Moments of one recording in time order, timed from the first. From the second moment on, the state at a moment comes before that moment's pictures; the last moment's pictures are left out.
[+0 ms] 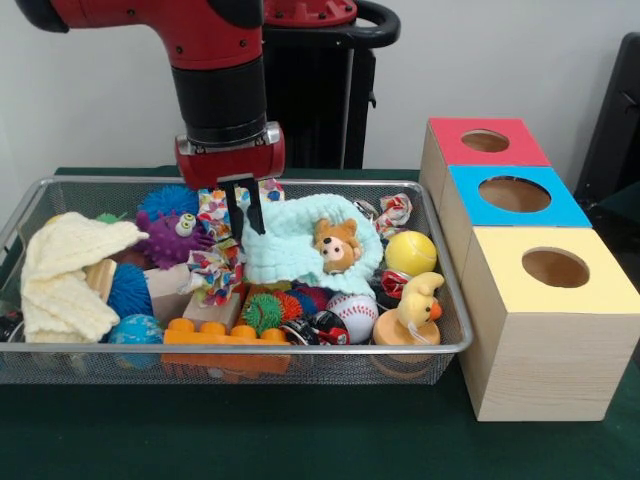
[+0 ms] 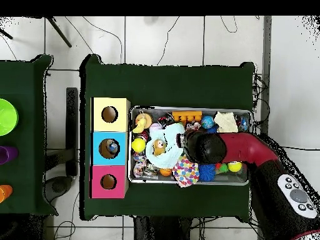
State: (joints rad) arm -0.80 -0.64 0.55 1.74 -0.54 0.61 1.61
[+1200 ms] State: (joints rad) arm -0.88 -0.57 0.66 1.64 -0.62 0.68 1.54
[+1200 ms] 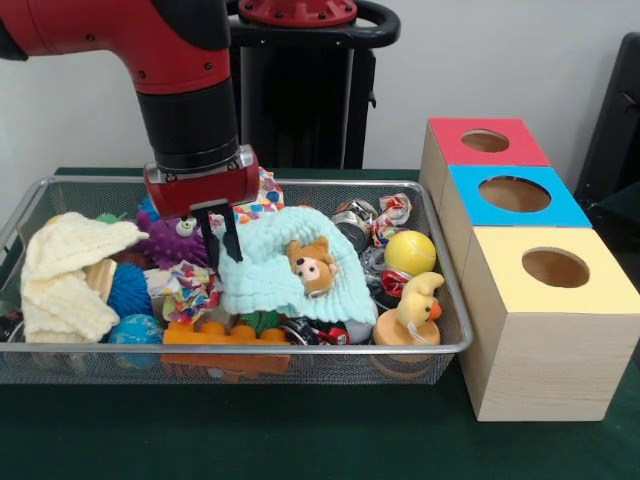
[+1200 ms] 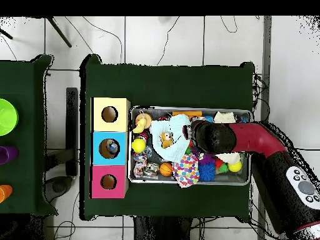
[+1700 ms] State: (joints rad) arm -0.94 -0.55 0.68 1.62 -0.62 0.73 1.43
